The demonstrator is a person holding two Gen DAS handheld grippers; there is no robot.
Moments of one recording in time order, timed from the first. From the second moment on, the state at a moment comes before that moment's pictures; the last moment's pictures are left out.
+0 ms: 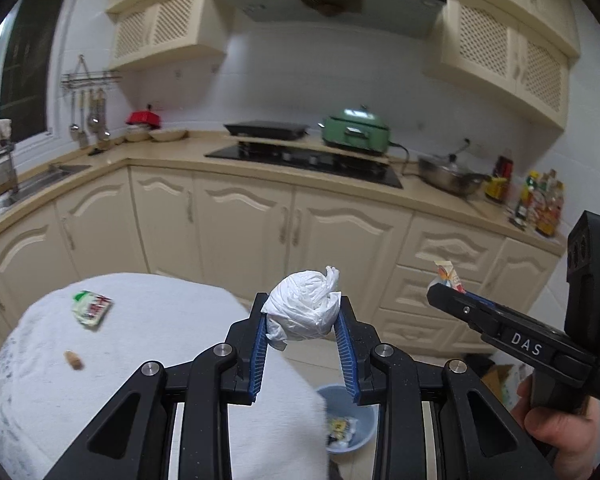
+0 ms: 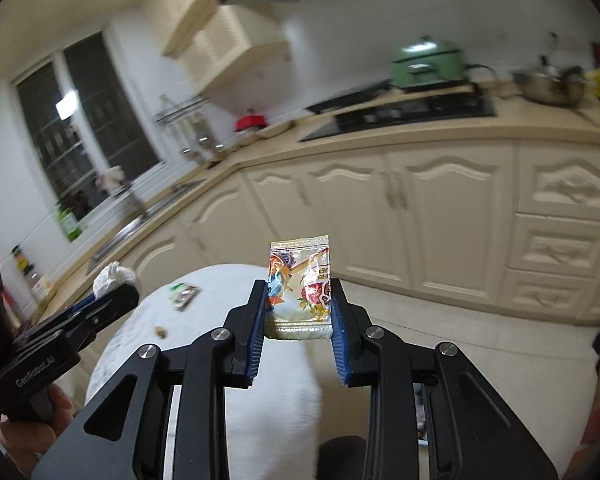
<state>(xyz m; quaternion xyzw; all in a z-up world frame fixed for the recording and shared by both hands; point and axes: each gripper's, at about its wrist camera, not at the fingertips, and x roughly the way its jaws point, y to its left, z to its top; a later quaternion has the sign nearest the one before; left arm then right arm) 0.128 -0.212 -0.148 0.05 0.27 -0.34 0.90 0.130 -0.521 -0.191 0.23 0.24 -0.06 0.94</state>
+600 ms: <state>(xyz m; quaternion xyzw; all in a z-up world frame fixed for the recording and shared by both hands) 0.225 -0.394 -0.218 0.13 0.39 -0.41 0.81 0.120 -0.651 -0.302 0.32 0.31 -0.16 0.88</state>
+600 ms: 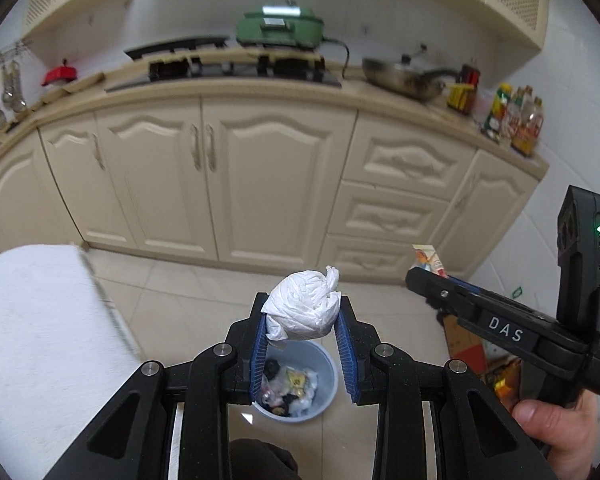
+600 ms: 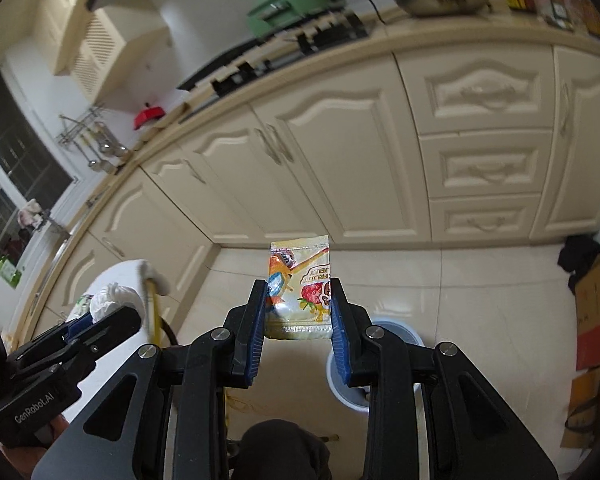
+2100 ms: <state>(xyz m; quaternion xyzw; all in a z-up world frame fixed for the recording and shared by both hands) 0.226 -0.244 -0.166 0.06 0.30 -0.28 0.91 0.165 -0.537 -0.226 0.27 0.31 -0.12 0.90</state>
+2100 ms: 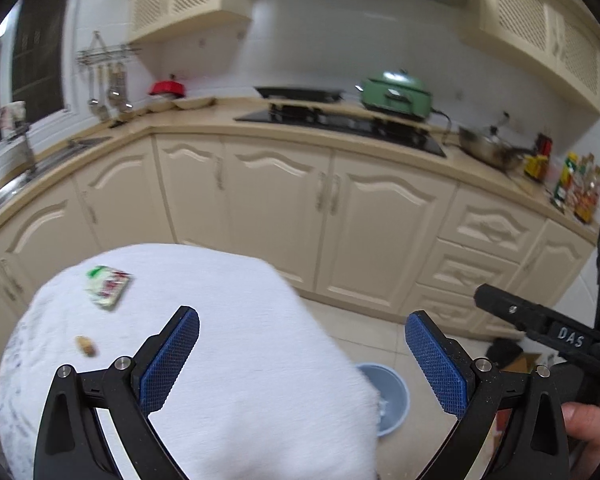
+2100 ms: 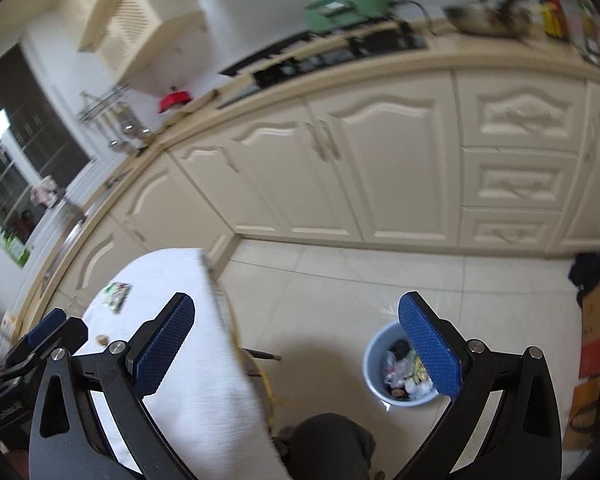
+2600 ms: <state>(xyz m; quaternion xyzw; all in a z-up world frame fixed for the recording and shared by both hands) 0.171 -0.062 -0.140 -0.01 0.25 -0.18 0.95 0.208 -0.385 -0.163 0.16 0.28 0.00 0.95</state>
